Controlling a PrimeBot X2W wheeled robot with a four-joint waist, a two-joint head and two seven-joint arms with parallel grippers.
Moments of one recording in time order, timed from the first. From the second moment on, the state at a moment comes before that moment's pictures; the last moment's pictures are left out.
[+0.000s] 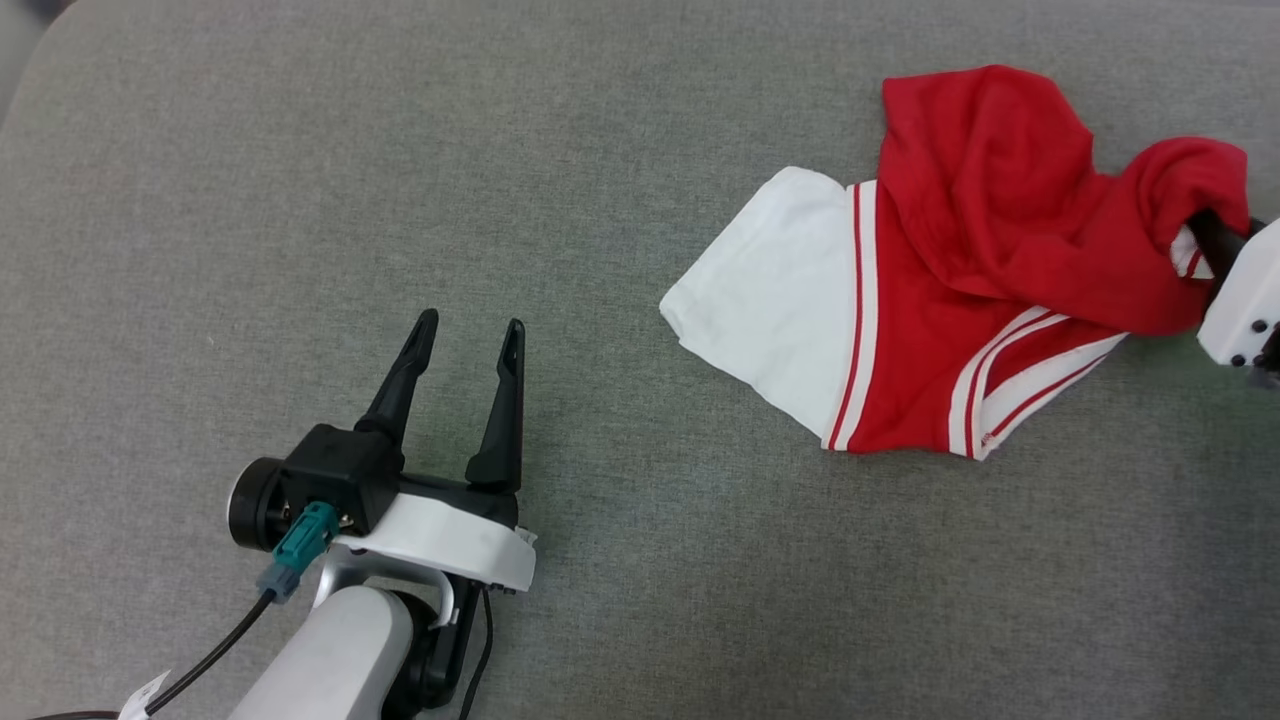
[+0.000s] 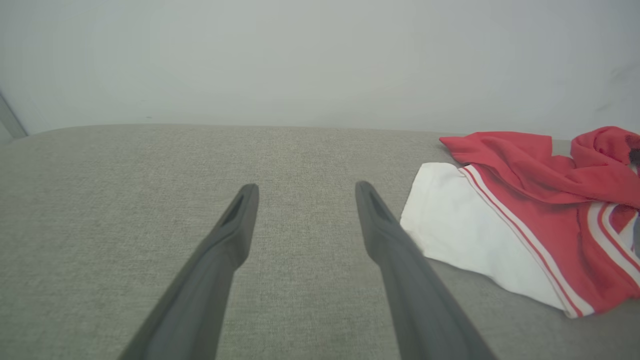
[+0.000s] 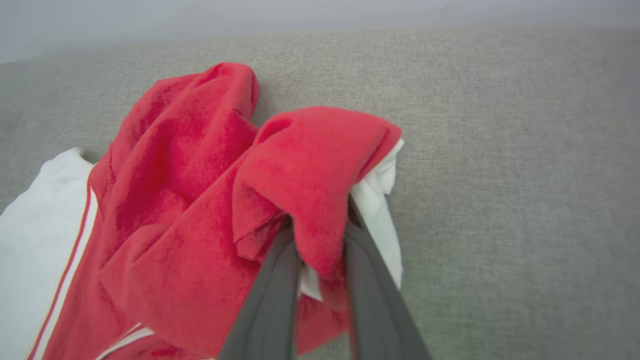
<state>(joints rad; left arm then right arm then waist) -0.30 0.34 -0.49 0.01 -0.50 0.24 -0.25 -0.65 -0.35 -0.08 0.38 0.40 0.13 0.57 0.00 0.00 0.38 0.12</state>
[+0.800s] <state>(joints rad) -0.17 0.39 -0.43 0.03 -0.52 0.27 -0.24 -0.25 -0.34 -0.02 0.19 0.33 0.13 -0.01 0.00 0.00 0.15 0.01</state>
